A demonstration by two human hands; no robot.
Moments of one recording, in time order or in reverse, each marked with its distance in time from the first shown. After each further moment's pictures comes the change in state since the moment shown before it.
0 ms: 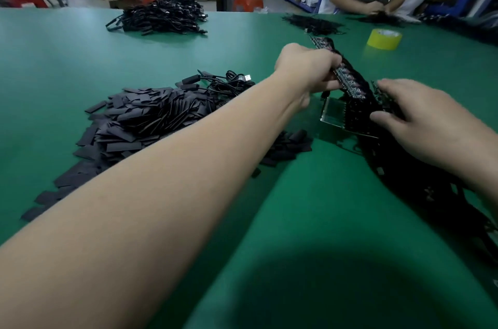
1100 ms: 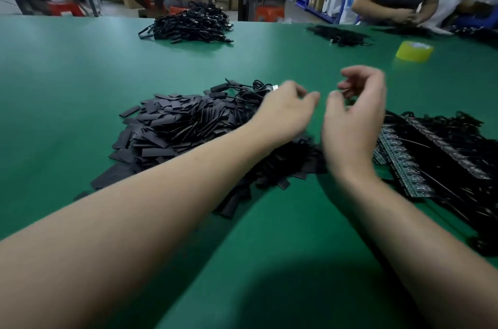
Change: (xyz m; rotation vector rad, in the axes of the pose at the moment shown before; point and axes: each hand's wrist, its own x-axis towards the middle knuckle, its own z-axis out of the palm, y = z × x) left_hand -0.024 -0.029 -0.076 0.659 -0.019 0.192; right_hand 0.033 -0.135 0.070 0.936 0.711 0.093
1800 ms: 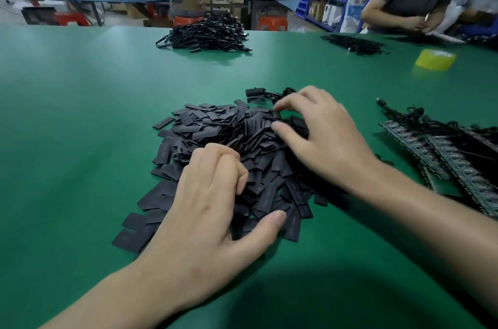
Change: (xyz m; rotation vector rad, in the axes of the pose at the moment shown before) left_hand -0.145 -0.114 -0.103 0.428 0.228 0.455; right_hand -0.020 -0.019 0.067 -0.500 -0.662 -0.436
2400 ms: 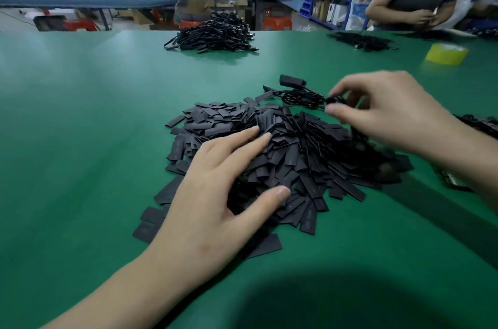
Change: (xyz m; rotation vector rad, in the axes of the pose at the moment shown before) left_hand 0.002 -0.011 -0.007 -0.105 0.031 -0.074; right_hand 0.004 0.018 -0.058 -0.037 -0.121 0.125
